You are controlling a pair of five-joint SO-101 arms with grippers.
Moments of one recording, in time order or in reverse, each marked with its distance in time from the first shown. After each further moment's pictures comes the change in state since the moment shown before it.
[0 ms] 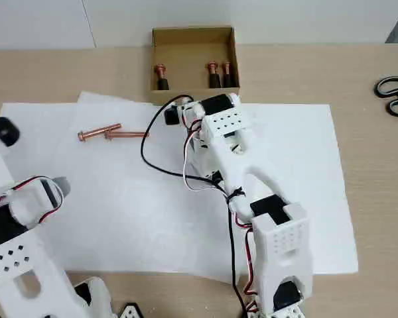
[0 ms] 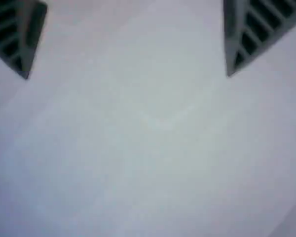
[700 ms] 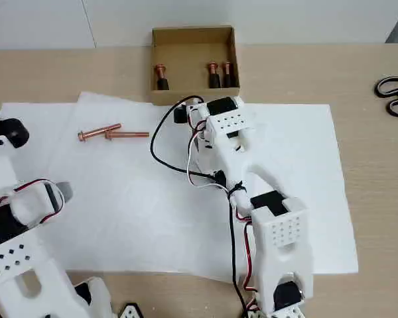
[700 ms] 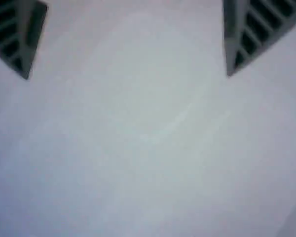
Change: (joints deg) left arm 0.1 -0.1 0.7 0.5 -2.6; right arm 1.8 5.6 0.1 -4.1 -3.1
